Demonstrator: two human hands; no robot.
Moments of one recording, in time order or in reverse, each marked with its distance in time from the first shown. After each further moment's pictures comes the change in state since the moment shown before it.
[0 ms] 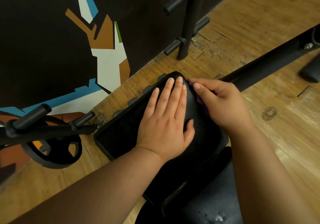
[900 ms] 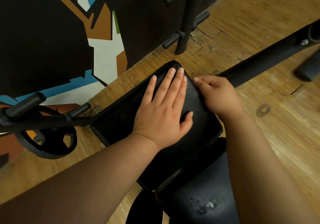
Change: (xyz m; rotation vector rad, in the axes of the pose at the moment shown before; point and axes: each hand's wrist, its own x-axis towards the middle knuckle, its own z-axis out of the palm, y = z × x) left_hand -0.001 0.001 -0.001 0.026 -0.004 0.032; right_hand 0.004 0.015 -0.001 -0.152 -0.048 0.188
